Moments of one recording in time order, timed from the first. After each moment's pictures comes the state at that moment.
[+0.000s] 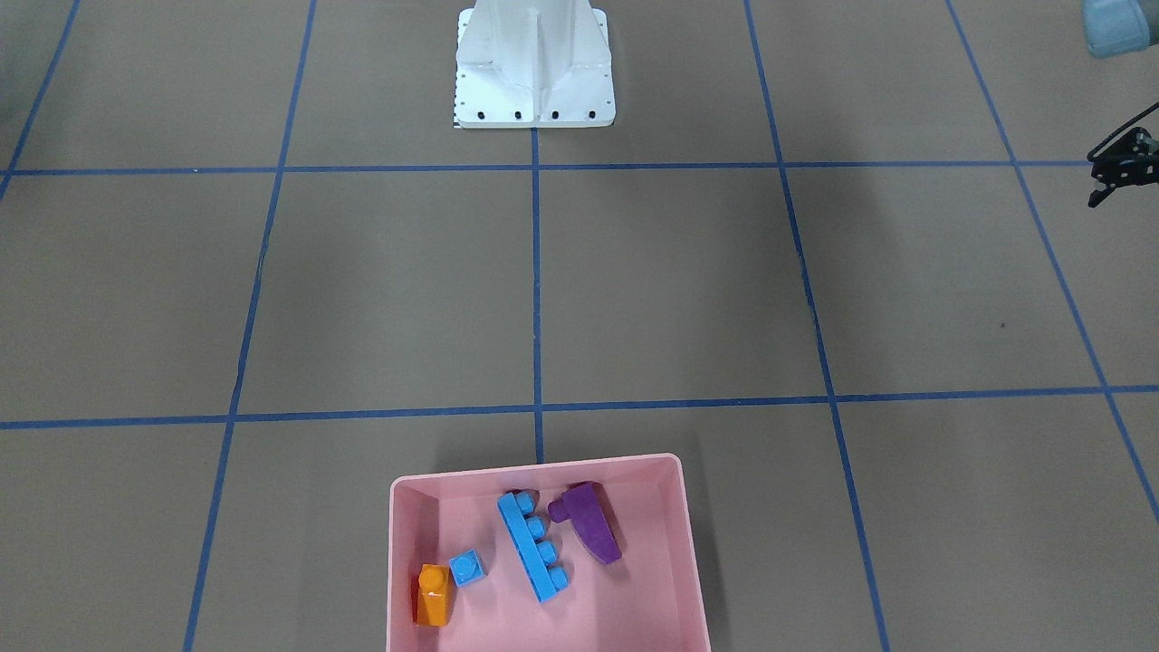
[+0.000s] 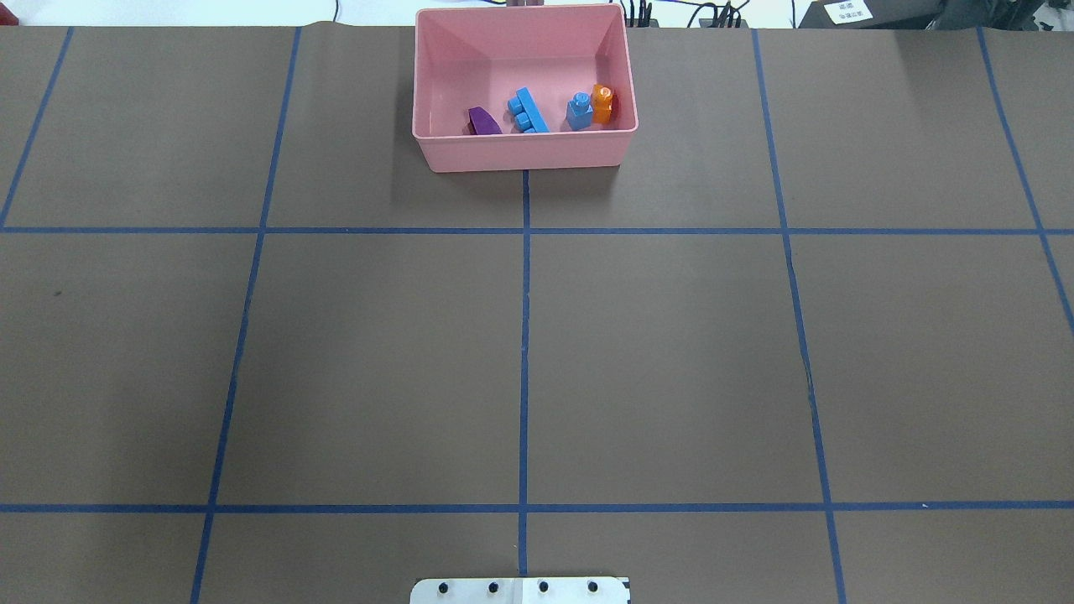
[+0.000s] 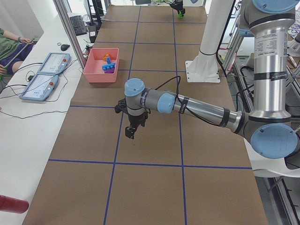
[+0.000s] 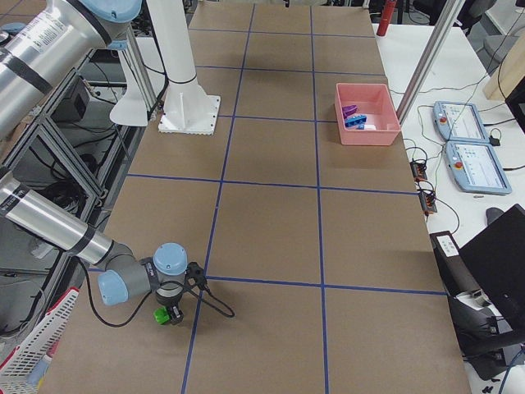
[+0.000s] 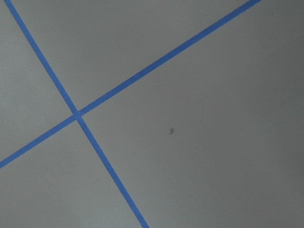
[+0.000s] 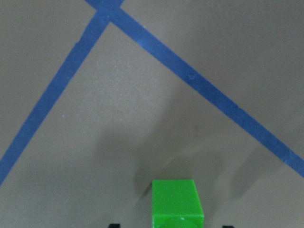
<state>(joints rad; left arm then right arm) -1.34 -1.48 -1.92 -1.54 -2.24 0.23 0.96 -2.26 1.52 -0.67 2.19 -0.06</state>
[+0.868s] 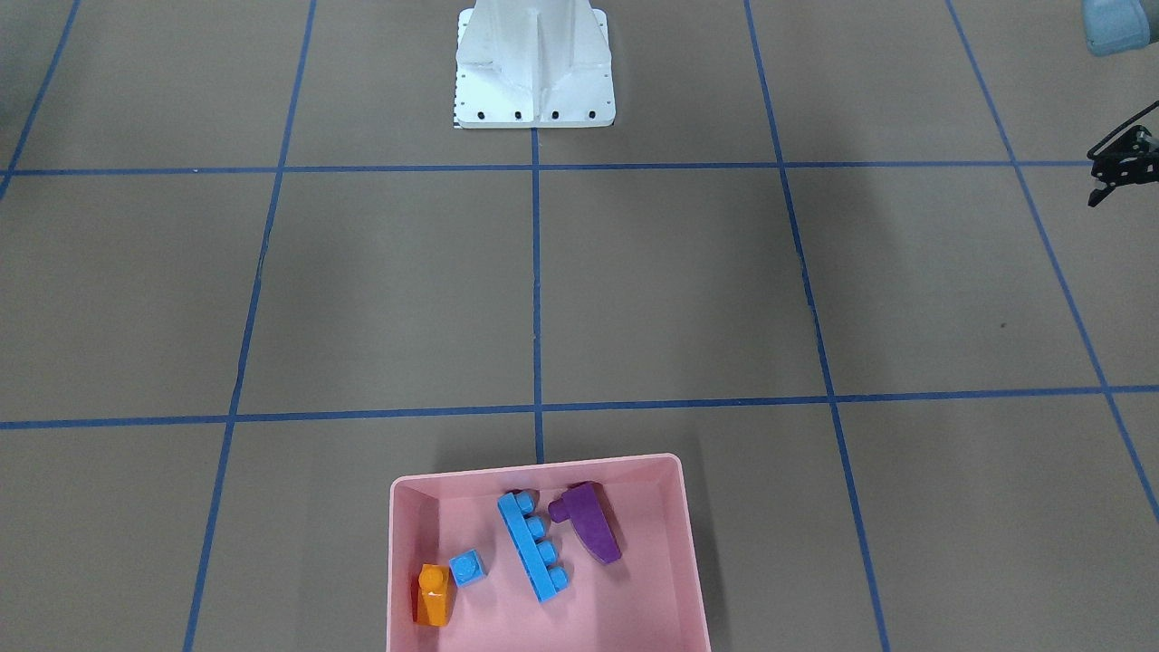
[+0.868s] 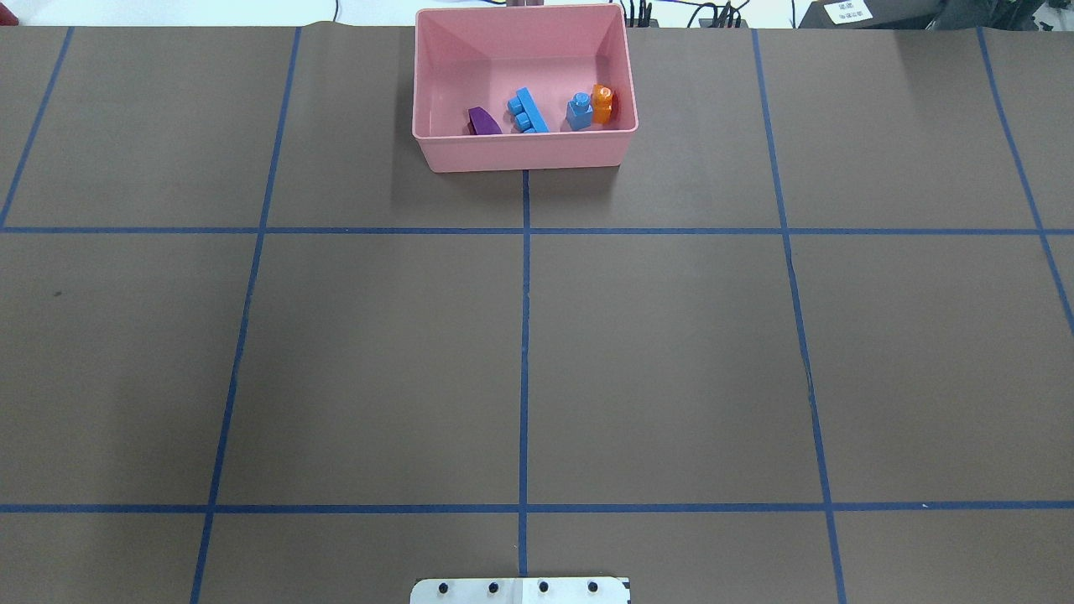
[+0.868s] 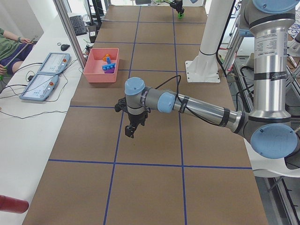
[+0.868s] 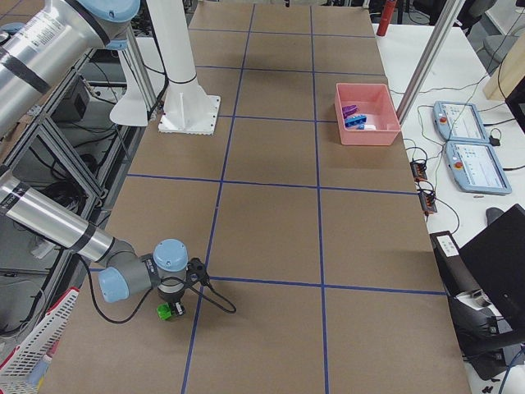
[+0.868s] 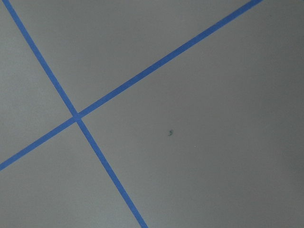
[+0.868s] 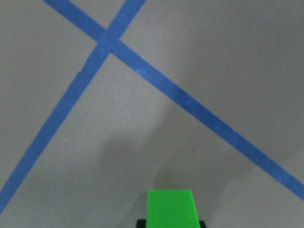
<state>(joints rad) -1.34 -1.49 -1.93 -1.54 -2.25 0.23 1.00 -2.28 1.57 -0.65 2.19 -0.06</state>
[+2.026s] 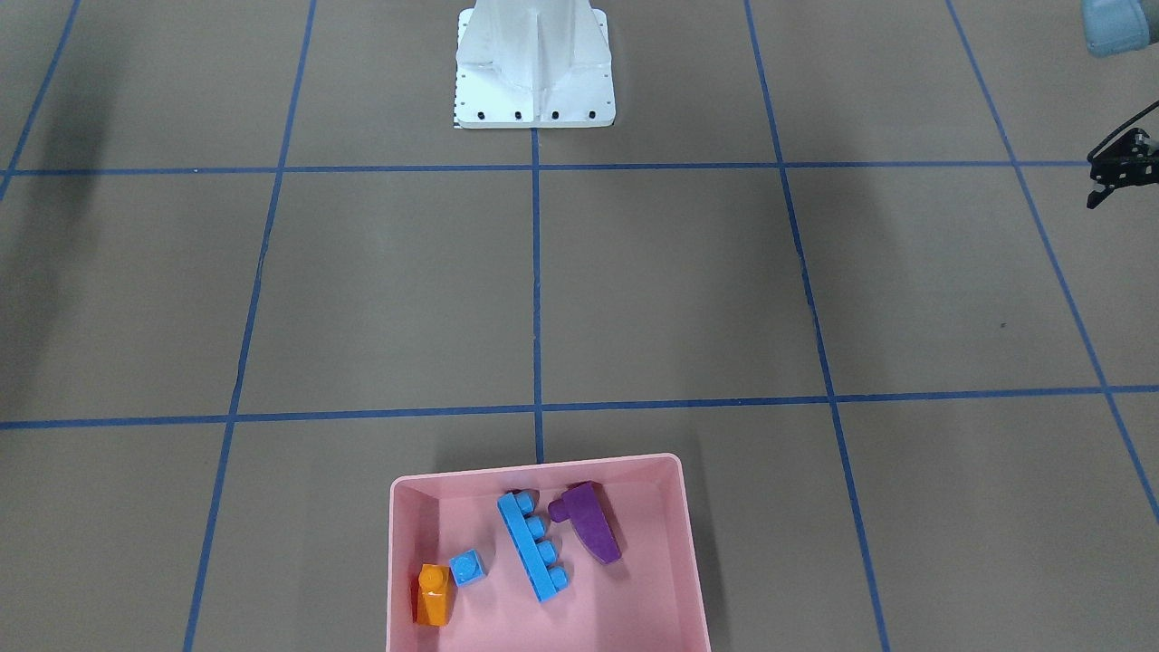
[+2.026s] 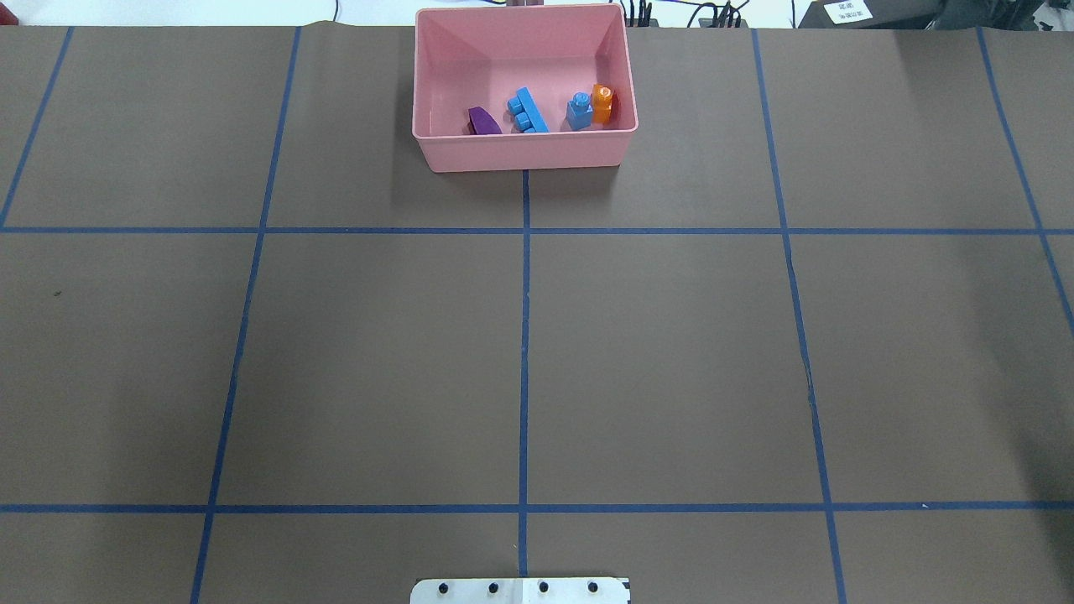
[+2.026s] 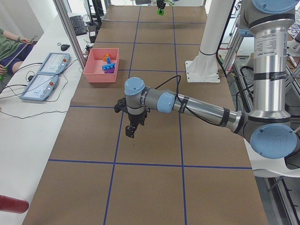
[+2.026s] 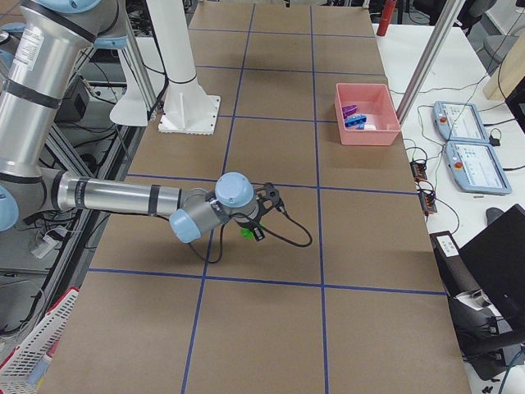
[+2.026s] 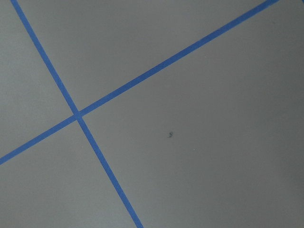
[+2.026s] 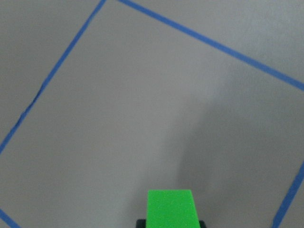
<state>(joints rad) -1.34 -1.49 -1.93 -1.55 -2.25 0.18 1.33 -1.91 1.86 -0.96 2.47 0.05</state>
